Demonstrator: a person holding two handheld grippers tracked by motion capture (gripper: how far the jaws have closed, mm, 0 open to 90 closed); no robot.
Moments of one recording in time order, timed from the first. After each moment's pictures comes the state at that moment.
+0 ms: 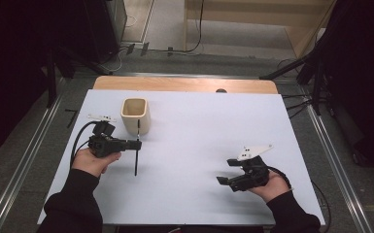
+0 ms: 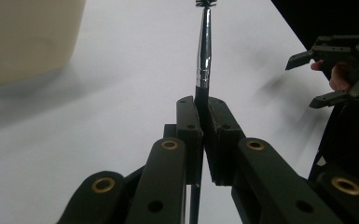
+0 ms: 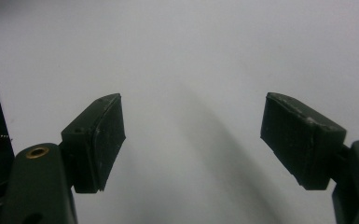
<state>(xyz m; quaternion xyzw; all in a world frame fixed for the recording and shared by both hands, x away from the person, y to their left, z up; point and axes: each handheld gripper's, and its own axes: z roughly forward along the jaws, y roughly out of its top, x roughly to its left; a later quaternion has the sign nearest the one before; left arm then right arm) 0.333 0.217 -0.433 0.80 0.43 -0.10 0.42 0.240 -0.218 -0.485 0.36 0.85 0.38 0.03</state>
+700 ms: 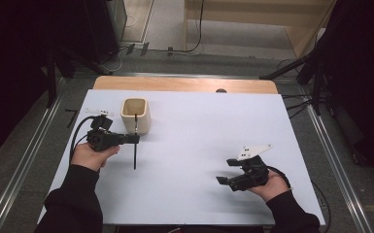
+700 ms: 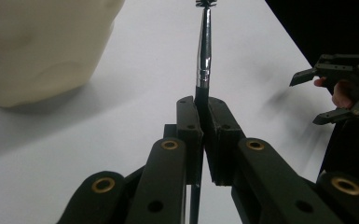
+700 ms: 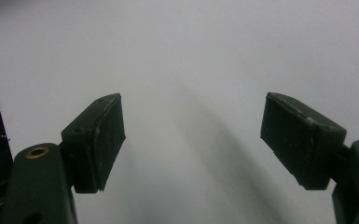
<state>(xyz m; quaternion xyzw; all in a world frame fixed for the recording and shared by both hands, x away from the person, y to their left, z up) 0.349 0.222 -0.430 0.79 0.44 -0.09 0.43 0.242 -0.218 -0.487 0.36 0.85 0.38 0.03</state>
